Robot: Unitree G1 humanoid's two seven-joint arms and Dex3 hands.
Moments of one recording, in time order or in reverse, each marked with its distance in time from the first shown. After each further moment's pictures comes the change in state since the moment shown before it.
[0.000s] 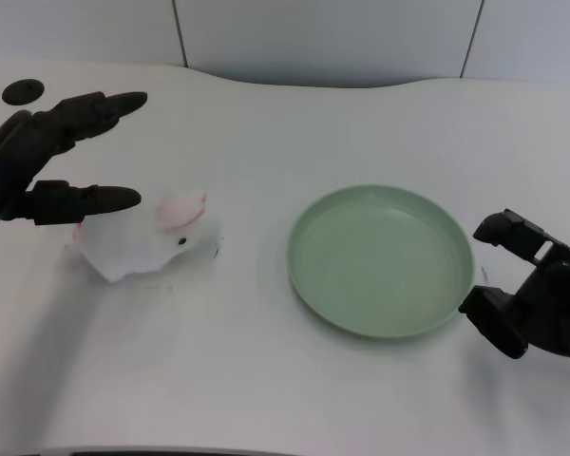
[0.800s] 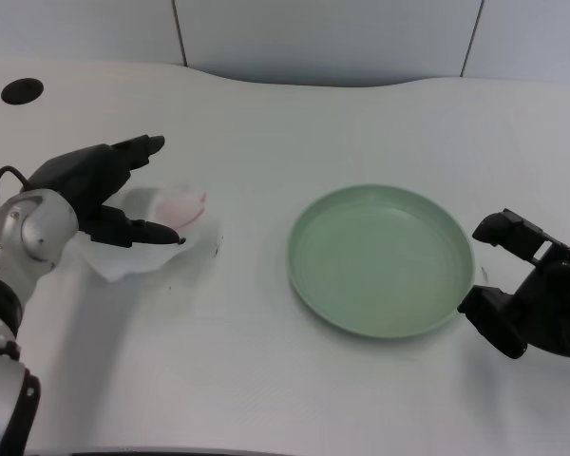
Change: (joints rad) left arm -0.165 -0.123 -0.328 0.178 0.264 0.453 0.195; right arm 0.000 0.002 0.000 -0.001 0.000 0.001 0.002
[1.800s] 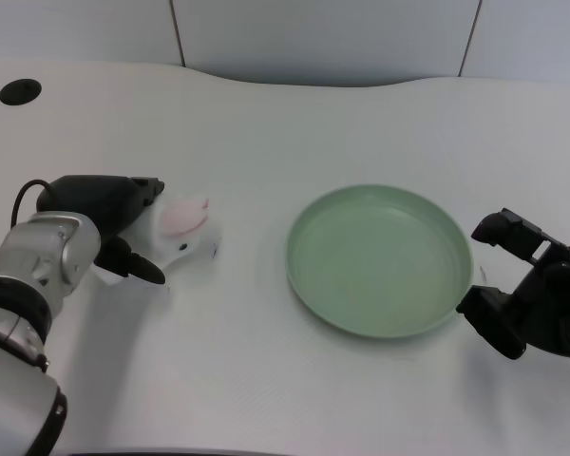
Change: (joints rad) left arm -0.002 -0.052 -0.189 0.023 0.190 0.167 0.136; right arm 0.000 0.005 -0.002 -0.003 0.002 -0.006 0.010
